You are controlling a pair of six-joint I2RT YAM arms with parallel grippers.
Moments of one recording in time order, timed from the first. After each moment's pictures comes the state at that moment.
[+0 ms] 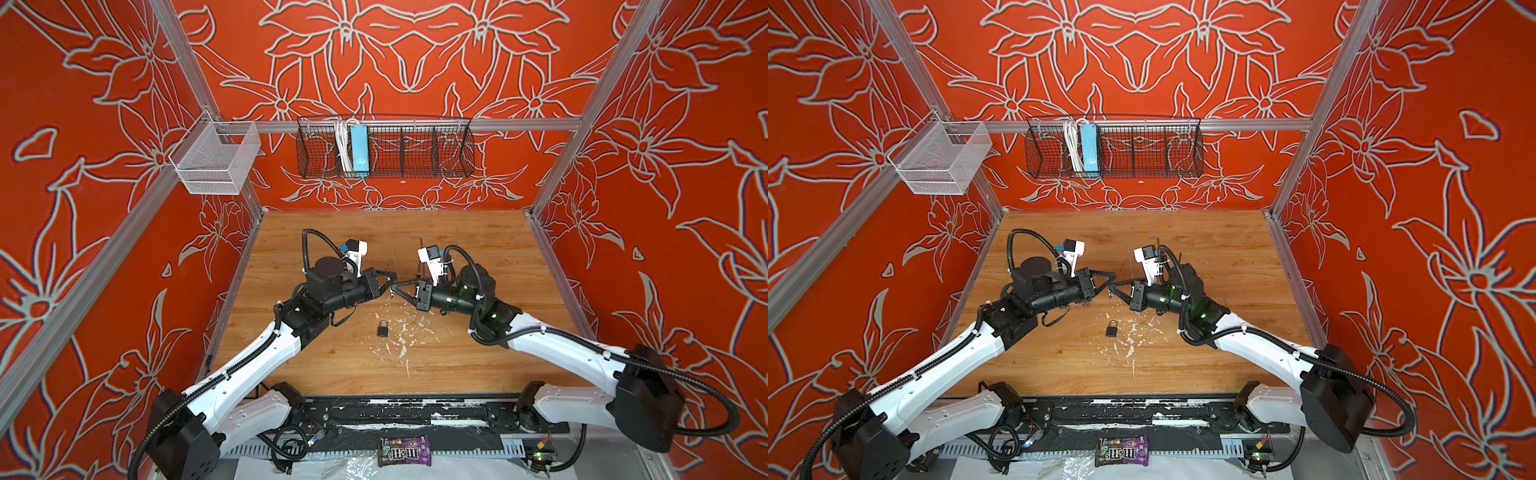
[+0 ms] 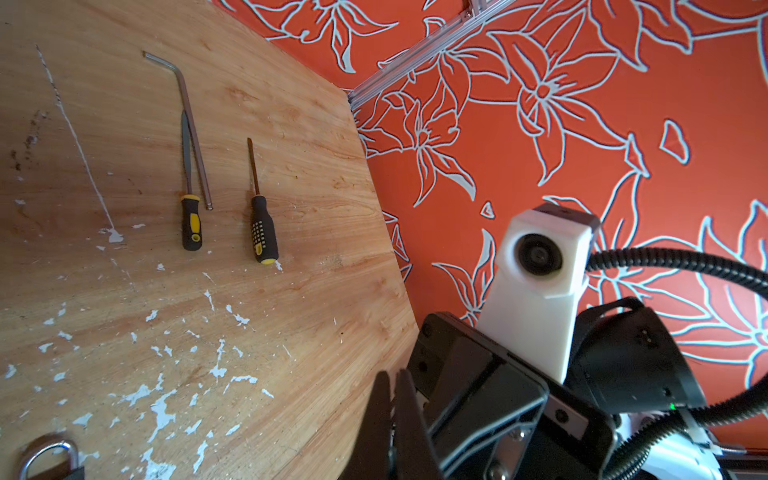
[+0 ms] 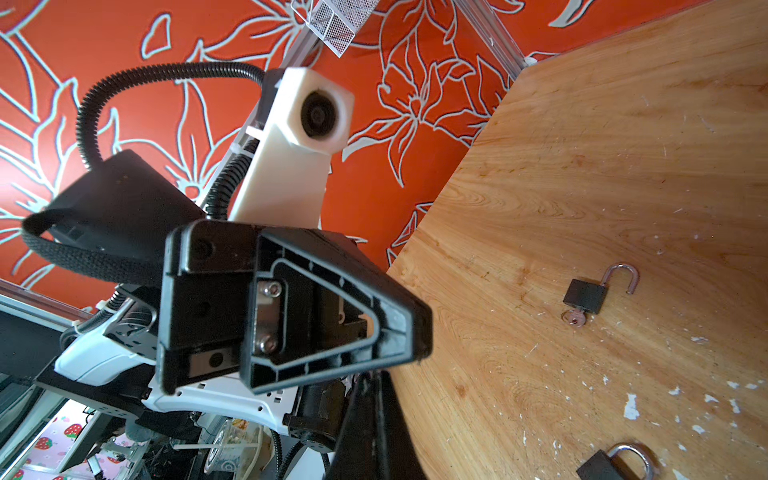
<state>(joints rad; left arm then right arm) -0.54 1.04 0.80 -0.01 0.43 -0.94 0.76 1.24 0.75 0.40 -0.50 0.84</state>
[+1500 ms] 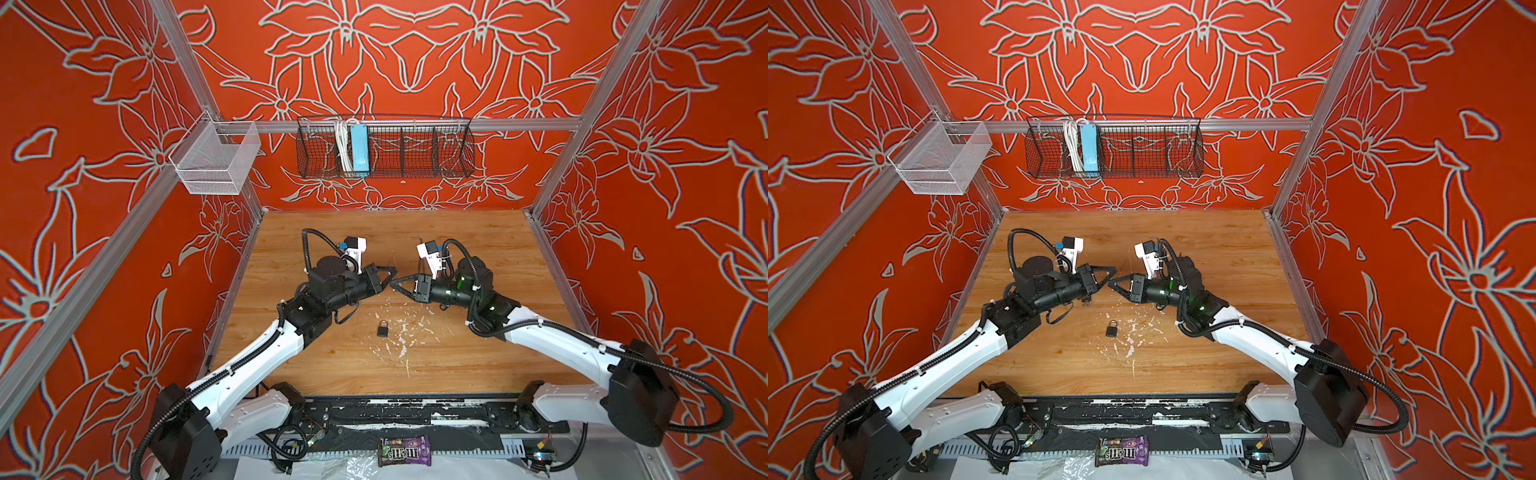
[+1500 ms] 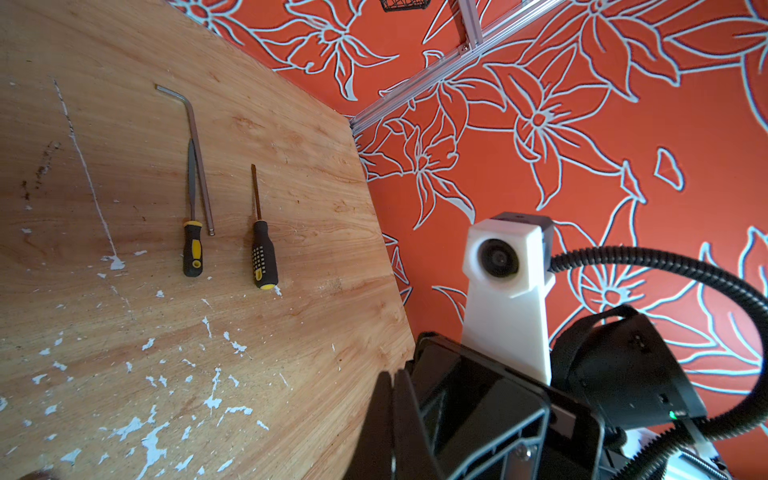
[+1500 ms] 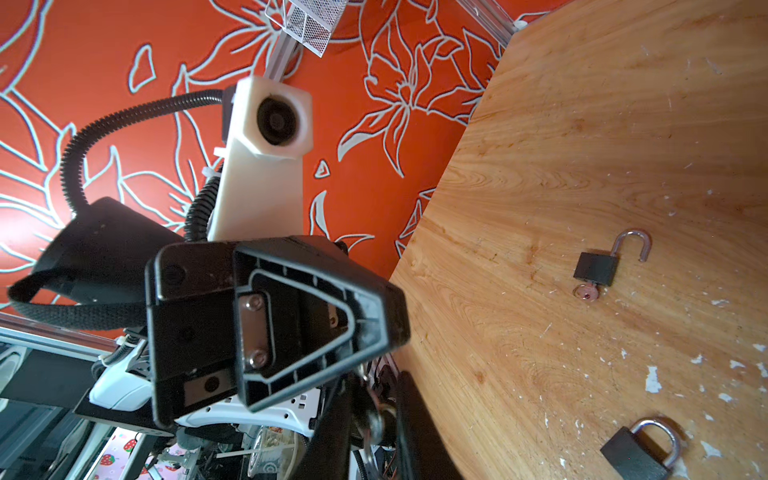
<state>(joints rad) -0.55 1.07 0.80 0.06 0.35 -0.96 0.72 1.28 0.80 0.34 -0.56 0.95</state>
